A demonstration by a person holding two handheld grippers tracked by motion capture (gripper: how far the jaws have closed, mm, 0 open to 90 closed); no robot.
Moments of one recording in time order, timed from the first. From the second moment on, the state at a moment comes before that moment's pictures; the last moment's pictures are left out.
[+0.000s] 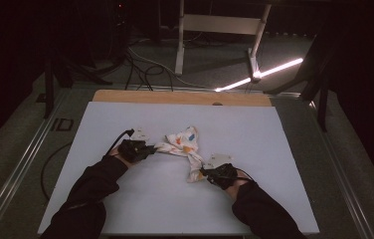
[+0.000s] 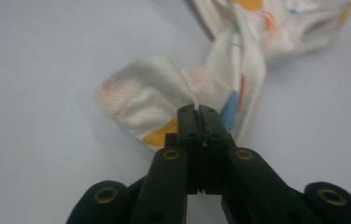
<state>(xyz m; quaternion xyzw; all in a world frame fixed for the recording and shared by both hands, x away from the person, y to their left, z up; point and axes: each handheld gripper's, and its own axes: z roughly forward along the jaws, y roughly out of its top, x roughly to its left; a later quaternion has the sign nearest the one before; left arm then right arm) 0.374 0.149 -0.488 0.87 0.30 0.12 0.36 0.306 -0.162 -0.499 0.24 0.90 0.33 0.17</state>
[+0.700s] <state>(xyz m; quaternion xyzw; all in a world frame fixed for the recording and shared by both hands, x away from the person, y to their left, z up) 0.332 0.198 -0.483 0.87 0.32 0.14 0.34 0.288 -0.212 -0.488 0.27 0.89 0.31 0.20</state>
